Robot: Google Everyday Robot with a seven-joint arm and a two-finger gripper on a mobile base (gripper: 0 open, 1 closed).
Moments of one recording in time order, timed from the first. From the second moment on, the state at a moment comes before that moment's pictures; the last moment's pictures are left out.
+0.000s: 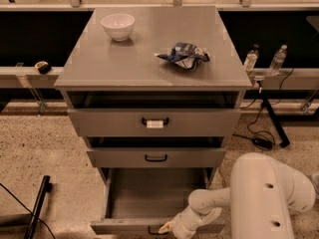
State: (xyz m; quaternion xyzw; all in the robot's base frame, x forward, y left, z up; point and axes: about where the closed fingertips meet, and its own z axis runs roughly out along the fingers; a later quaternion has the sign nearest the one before) arm 0.375 -0.034 0.195 -0.74 0.57 0.32 0.14
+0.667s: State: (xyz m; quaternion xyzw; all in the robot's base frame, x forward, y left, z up) arm 0.358 -0.044 0.207 -0.73 0.58 0.33 0.15
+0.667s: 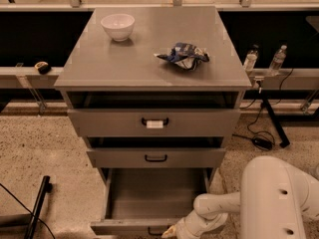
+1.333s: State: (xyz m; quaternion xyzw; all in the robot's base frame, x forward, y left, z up) arm 0.356 -0.053 0.217 -0.72 0.59 0.33 0.16
